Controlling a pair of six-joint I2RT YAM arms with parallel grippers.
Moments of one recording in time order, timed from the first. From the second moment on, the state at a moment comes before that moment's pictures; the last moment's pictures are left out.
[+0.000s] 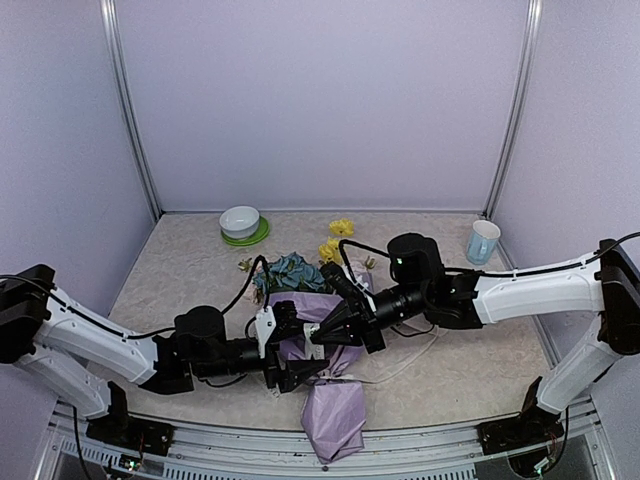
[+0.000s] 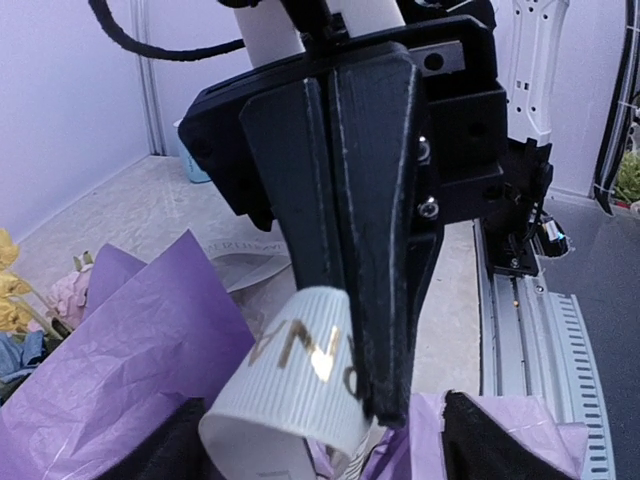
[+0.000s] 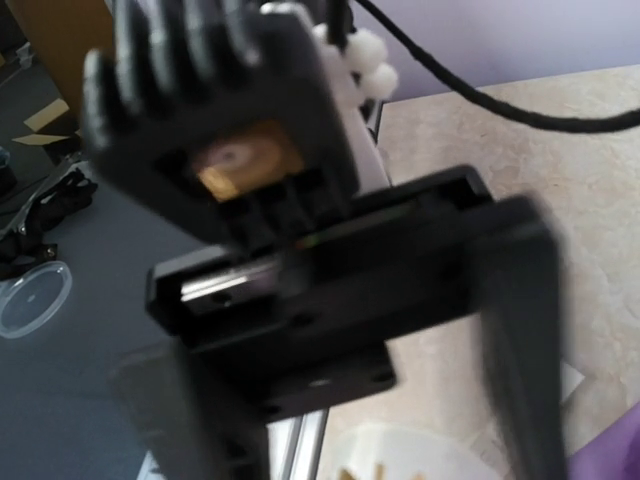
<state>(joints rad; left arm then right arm) -1.18 1.43 0.43 0.87 0.06 0.02 0.96 1.53 0.88 0.30 -0.86 0.00</state>
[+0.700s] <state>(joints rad) -1.19 1.50 0.45 0.90 0.10 0.00 0.86 1.26 0.85 0.04 -0.51 0.05</state>
